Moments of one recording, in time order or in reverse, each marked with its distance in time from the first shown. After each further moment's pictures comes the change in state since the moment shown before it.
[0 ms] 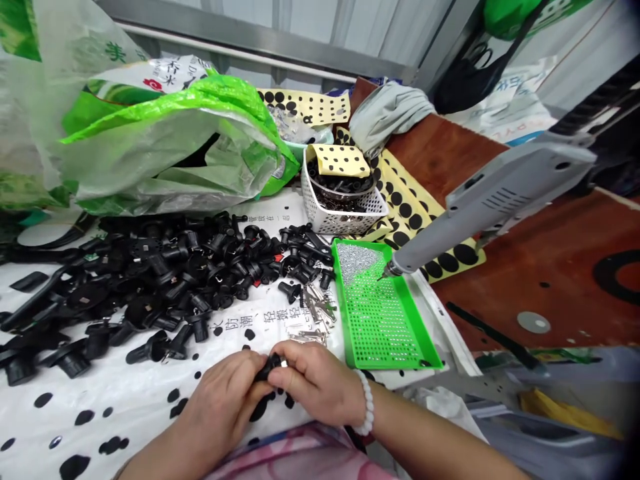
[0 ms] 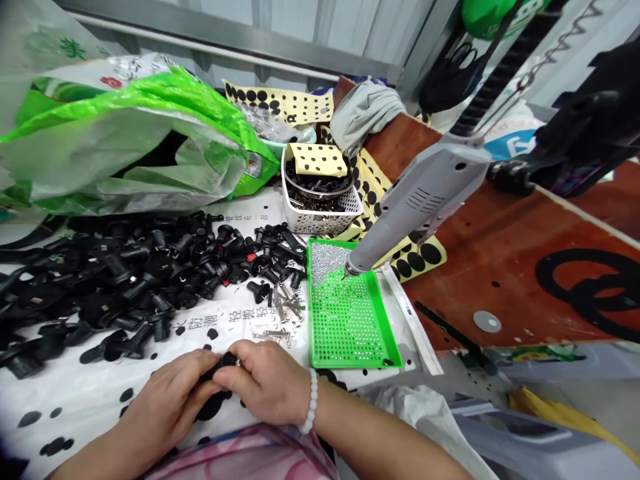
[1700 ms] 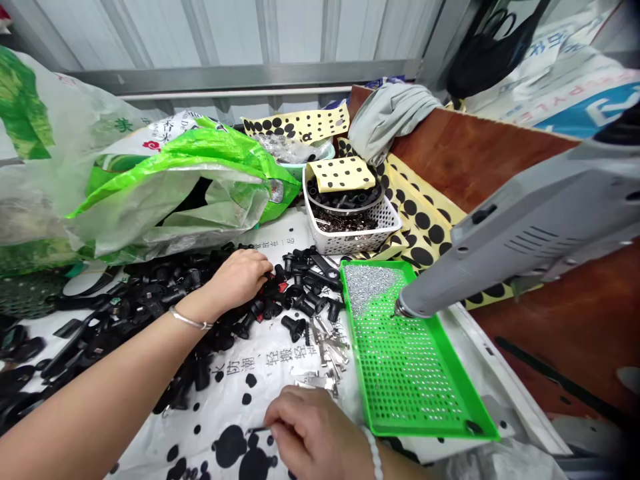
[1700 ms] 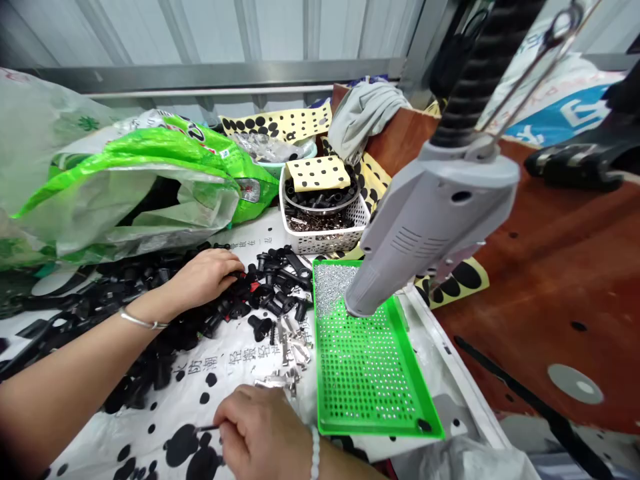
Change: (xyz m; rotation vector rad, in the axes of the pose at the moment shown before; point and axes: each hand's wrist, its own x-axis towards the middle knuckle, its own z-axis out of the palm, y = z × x) left_hand 0.194 -0.088 -0.047 0.498 -0.330 0.113; right_hand 0.006 0.027 0.019 0.003 0.151 -0.183
